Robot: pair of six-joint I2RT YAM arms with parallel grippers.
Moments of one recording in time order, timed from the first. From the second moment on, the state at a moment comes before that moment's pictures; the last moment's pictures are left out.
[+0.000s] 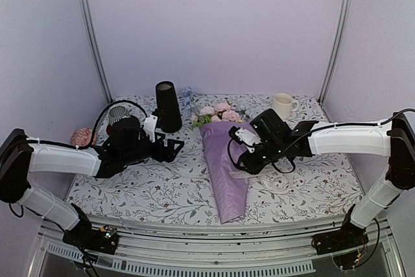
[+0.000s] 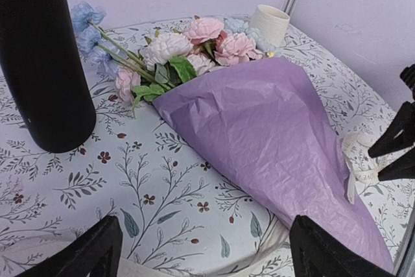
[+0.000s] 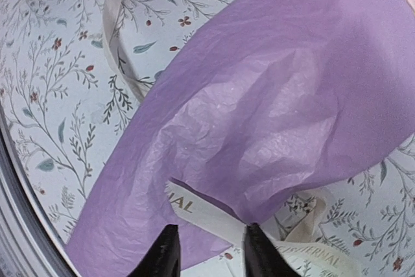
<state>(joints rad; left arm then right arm) -0.68 1.38 0.58 0.43 0.01 -0.21 0.86 1.59 1.05 -0.37 -0.06 0.06</state>
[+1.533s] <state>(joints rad) -0.69 1.39 0.59 0.43 -0.02 -0.21 0.74 1.64 0.93 -0.27 -0.18 0.18</state>
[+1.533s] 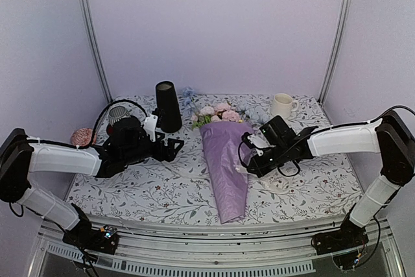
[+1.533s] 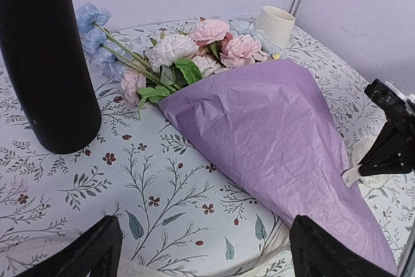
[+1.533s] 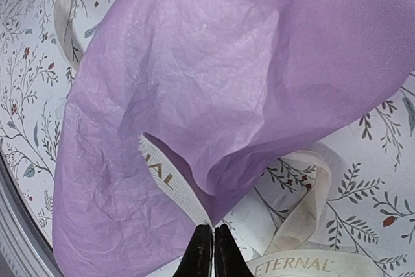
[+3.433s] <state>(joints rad) -0.75 1.44 0.64 0.16 0.23 -0.31 0.39 1.18 0.67 -0.24 -0.16 0.42</state>
